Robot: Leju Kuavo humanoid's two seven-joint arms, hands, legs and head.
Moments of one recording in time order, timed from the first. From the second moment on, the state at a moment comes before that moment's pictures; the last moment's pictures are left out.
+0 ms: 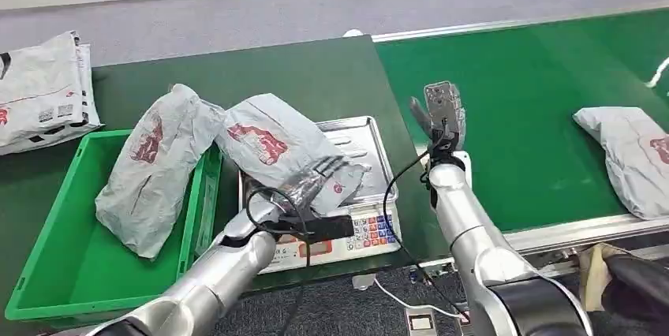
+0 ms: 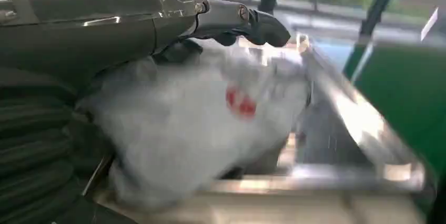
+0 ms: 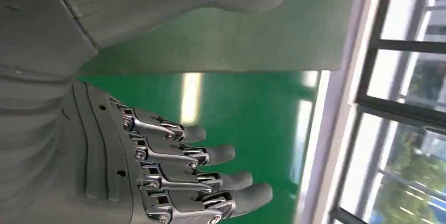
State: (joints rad) left arm -0.73 -0.29 -0.59 -0.40 -0.97 0.11 -0.28; right arm -0.69 0.07 0.17 -0.61 0.30 -0.47 -0.34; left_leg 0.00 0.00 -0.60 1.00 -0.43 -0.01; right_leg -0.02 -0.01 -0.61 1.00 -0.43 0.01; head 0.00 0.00
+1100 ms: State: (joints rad) left arm -0.88 -0.27 -0.56 -0.48 -0.85 0.12 -0.35; right arm -0.66 0.12 0.11 -0.58 0.37 -0.39 -0.34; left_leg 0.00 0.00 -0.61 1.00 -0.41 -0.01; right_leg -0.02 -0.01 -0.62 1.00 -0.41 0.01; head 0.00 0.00
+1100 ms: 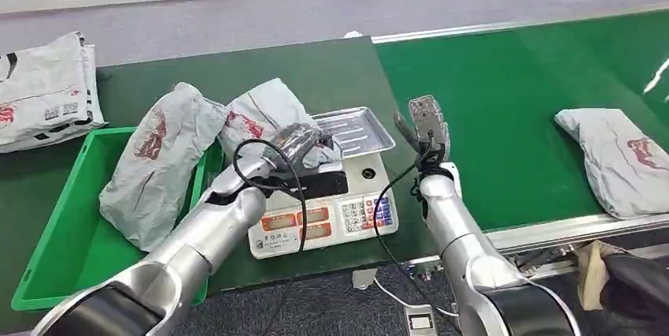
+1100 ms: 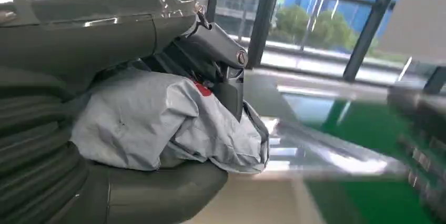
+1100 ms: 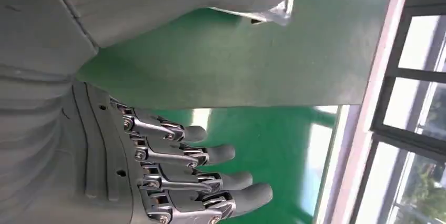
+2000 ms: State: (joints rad) left arm -0.86 -0.24 -0.52 -0.64 -0.86 -0.04 -0.33; right arm -0.64 0.12 0.07 -0.60 0.37 -0.35 -0.35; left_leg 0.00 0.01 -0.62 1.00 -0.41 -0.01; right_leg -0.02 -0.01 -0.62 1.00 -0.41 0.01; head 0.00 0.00
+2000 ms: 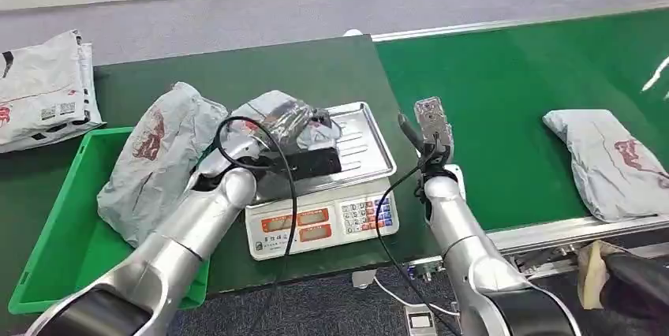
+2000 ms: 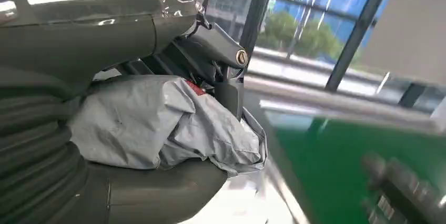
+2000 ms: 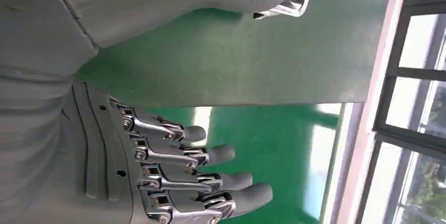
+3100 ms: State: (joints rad) left arm -0.71 -0.04 -0.35 -1.26 -1.55 0.70 0.12; right arm -0.57 0.12 0.04 -0.63 0.33 -0.45 -0.40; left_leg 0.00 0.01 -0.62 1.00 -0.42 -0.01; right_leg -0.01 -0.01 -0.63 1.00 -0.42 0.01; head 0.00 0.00
